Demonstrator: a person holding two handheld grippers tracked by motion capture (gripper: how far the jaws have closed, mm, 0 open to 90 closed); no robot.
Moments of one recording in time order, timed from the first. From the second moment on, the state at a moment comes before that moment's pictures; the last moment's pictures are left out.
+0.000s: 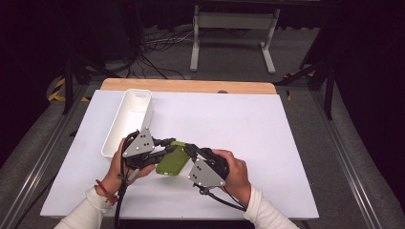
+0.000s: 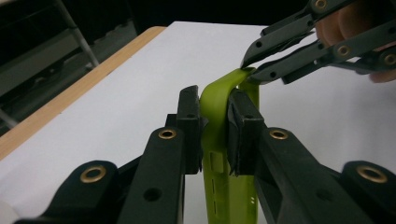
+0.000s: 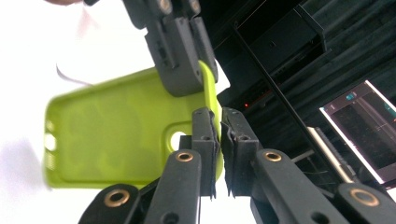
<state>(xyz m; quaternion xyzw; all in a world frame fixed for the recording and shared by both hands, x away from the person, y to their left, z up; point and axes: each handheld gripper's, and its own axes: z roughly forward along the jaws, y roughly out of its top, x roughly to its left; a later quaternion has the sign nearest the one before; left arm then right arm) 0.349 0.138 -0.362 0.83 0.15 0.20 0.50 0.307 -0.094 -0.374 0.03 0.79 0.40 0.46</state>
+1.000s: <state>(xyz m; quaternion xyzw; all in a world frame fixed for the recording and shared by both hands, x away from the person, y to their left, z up) 0.349 0.174 -0.358 0.78 0.19 0.23 0.55 0.322 -0.159 -0.377 0.18 0.77 0.48 0.37</state>
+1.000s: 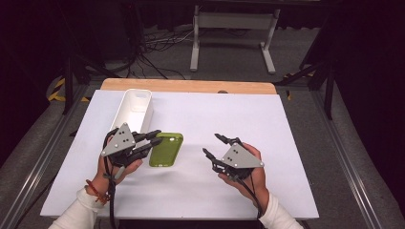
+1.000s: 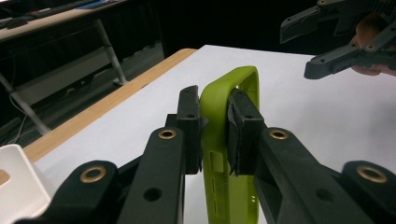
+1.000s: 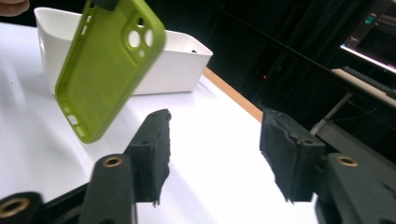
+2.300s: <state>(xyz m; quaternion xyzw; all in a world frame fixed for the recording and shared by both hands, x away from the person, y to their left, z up) 0.345 0.202 -0.340 0.74 0.21 0.26 0.58 0.290 -0.221 -0.417 0.25 0.78 0.45 0.35</state>
